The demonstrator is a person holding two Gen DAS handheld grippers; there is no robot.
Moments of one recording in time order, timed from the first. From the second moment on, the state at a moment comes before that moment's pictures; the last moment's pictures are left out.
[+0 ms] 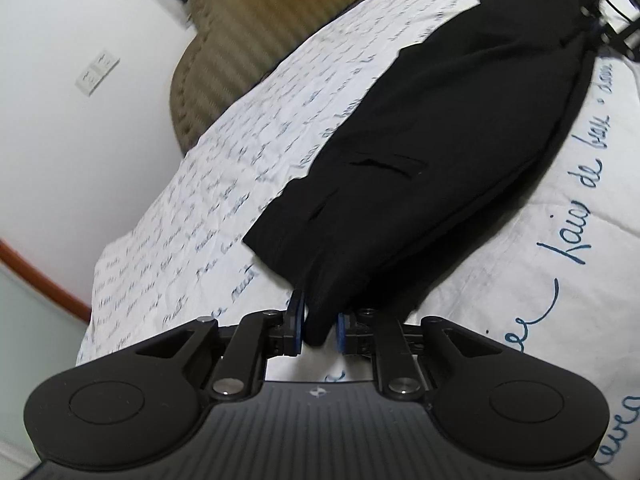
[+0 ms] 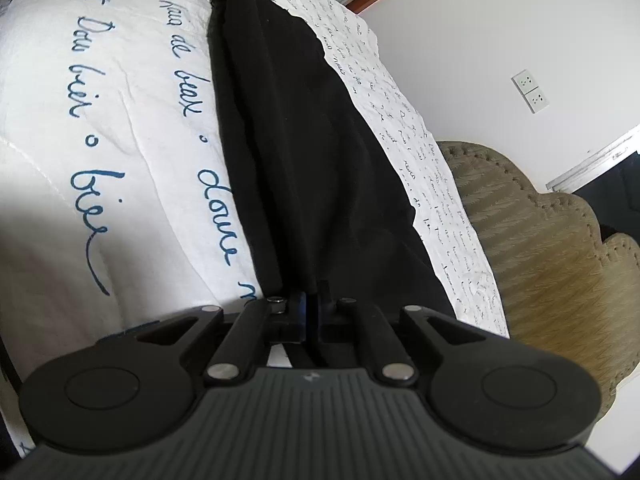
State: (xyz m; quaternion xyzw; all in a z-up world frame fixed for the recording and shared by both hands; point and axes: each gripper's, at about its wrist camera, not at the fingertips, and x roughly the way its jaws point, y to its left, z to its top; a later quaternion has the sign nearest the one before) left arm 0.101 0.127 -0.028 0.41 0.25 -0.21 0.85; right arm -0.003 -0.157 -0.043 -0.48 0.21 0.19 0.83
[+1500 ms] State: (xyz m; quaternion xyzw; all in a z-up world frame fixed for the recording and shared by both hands) left arm 0.067 -0.102 -0.052 0.27 0.21 -0.34 0.88; right arm -0.094 -0.484 -0.003 0.08 0.23 -0.25 0.94
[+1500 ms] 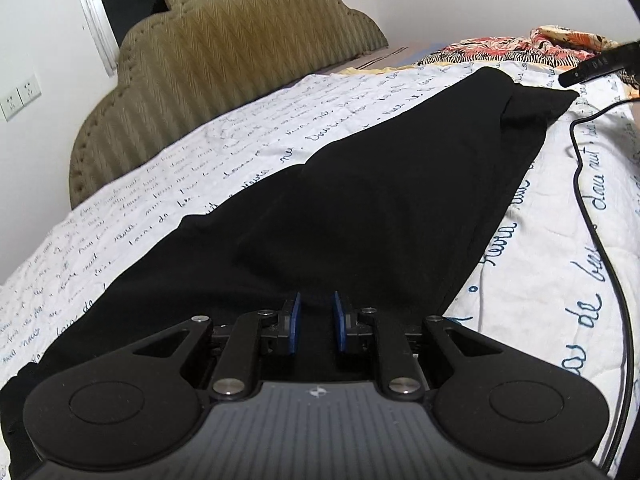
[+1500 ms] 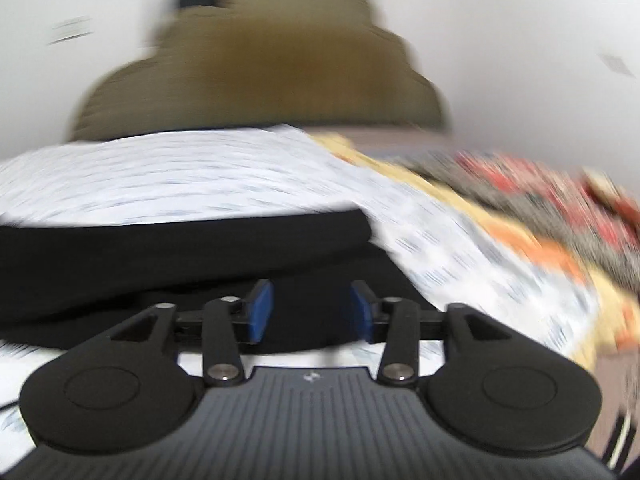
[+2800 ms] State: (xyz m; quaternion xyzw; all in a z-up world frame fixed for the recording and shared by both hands) left arm 0.060 -0.106 -0.059 0.29 0.19 -0.33 0.88; right arm -0.016 -0.578 -0.020 0.37 0.19 -0.21 0.88
